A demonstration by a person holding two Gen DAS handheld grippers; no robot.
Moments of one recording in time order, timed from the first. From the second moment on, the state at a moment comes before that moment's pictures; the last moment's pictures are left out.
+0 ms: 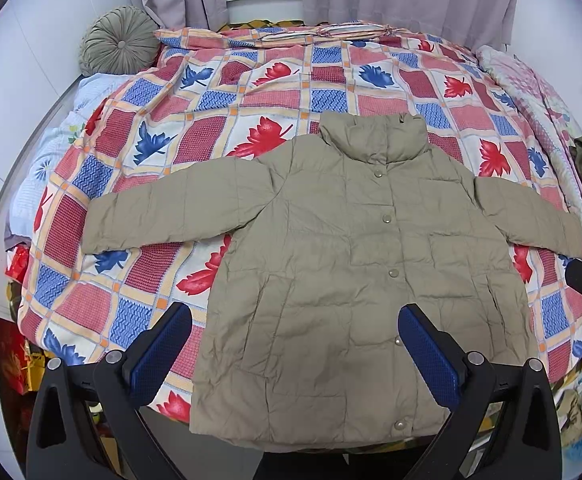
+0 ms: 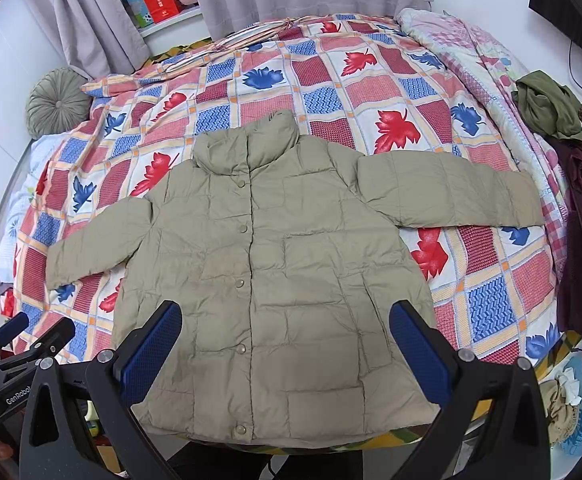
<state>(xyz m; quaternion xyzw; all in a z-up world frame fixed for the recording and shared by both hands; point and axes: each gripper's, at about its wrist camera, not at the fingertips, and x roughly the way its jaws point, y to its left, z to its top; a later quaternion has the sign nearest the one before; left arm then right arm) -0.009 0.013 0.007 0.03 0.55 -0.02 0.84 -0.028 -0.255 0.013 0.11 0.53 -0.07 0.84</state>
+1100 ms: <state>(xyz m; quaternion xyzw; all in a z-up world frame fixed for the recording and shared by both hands) -0.009 0.013 0.006 0.04 0.54 -0.02 0.84 -0.030 -0.255 0.013 0.11 0.53 -0.07 0.84</state>
